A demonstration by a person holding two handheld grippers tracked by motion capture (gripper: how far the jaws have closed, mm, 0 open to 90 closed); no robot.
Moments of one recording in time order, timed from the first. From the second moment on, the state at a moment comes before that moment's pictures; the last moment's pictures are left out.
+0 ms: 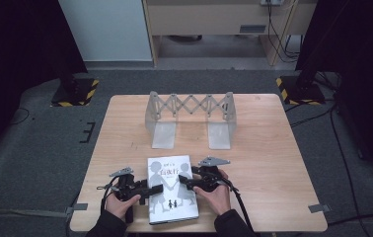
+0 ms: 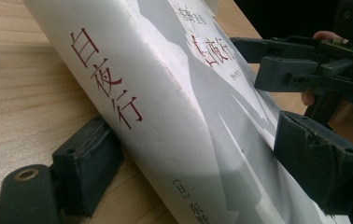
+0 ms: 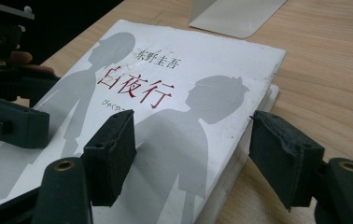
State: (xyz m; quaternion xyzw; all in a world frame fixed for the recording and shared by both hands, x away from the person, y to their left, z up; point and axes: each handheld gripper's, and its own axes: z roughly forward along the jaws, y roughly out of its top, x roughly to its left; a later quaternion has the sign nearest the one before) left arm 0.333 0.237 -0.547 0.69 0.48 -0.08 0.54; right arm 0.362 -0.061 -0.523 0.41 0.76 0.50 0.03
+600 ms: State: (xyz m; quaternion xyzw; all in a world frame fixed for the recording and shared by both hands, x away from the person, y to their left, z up) left arm 0.330 0.228 -0.547 0.69 0.48 -0.05 0.54; right arm 0.361 -0.064 -0.529 0.43 0.74 0.51 0.01
